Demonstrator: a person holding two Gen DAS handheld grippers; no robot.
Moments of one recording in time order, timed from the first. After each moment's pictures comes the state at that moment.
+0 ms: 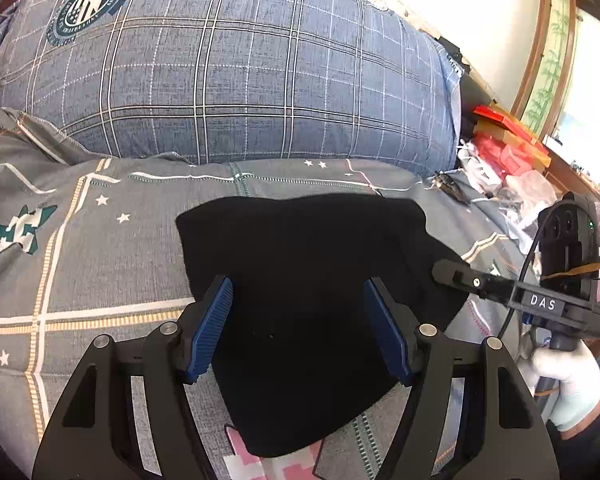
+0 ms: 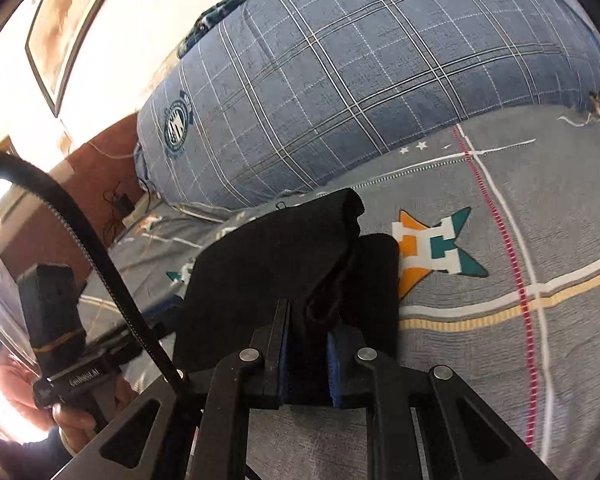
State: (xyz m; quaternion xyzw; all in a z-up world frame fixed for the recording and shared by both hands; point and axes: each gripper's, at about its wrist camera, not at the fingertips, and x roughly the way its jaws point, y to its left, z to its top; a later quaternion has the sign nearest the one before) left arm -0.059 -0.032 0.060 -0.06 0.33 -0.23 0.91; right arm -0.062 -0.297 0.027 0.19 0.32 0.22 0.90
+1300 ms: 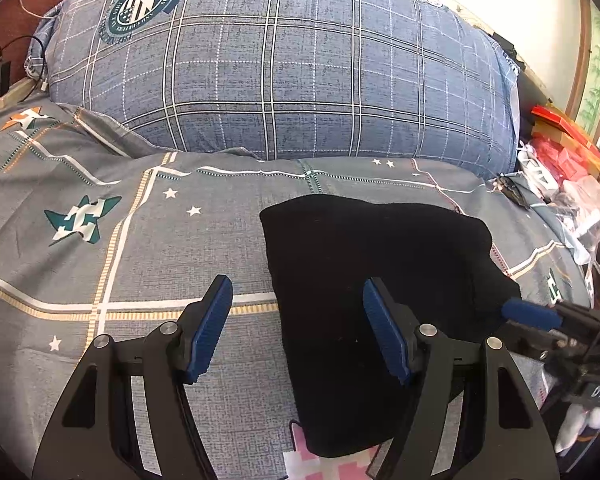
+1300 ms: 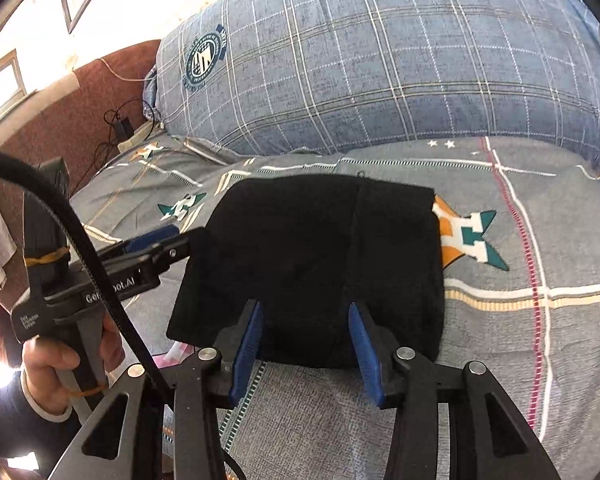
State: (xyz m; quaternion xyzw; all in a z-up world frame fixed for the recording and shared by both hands) left arm -0.053 -0.011 0.054 -0.04 0.35 -0.12 0.93; right arm -0.083 -0.248 0.033 0.06 0.36 0.21 0.91
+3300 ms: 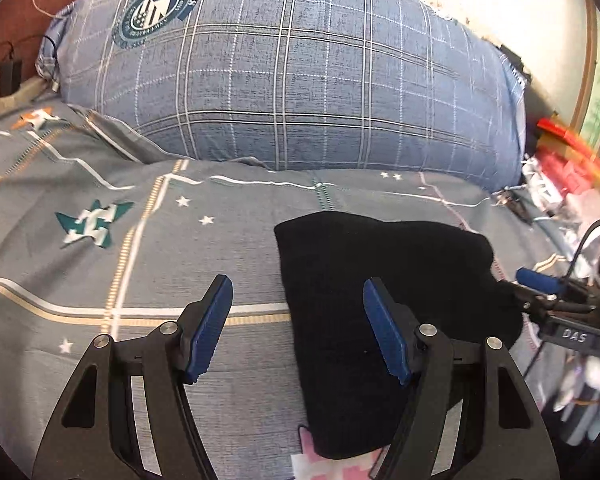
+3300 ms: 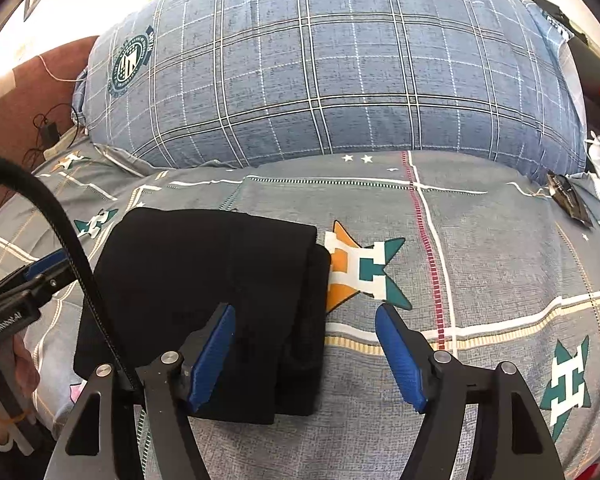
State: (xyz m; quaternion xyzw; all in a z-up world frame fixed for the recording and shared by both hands) left arm -0.053 -0.002 0.062 -0.05 0.34 -0.12 0.93; right arm -0.055 -0.269 0.026 0.01 0.36 0.08 0.93
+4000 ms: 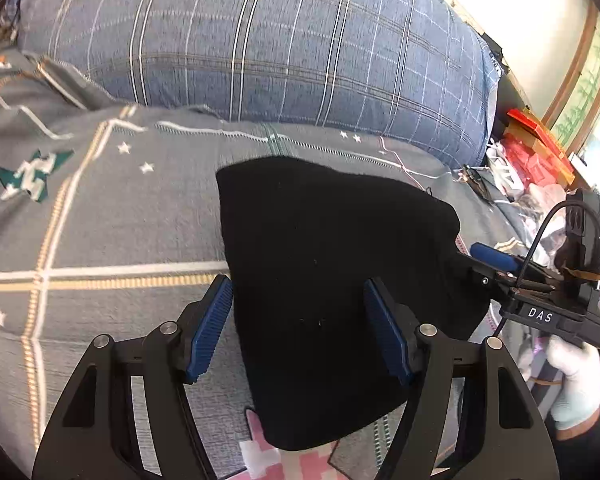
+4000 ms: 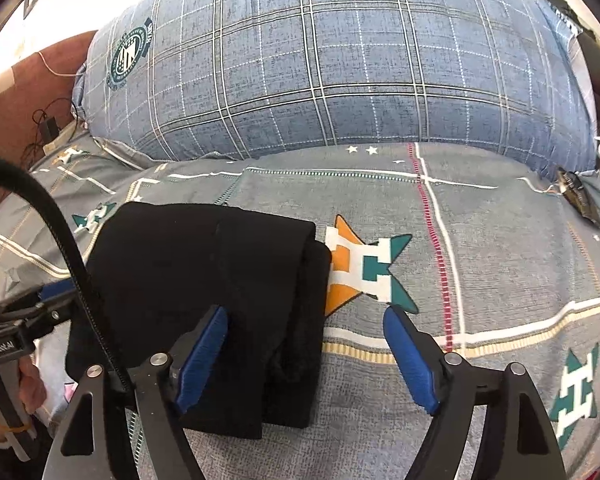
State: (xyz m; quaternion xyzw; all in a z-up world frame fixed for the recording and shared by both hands) left arm -0.043 -0.016 0.041 -0.11 0.41 -0.20 0.89; right arm -0.038 -0.275 0.018 0.02 0.37 0.10 0.92
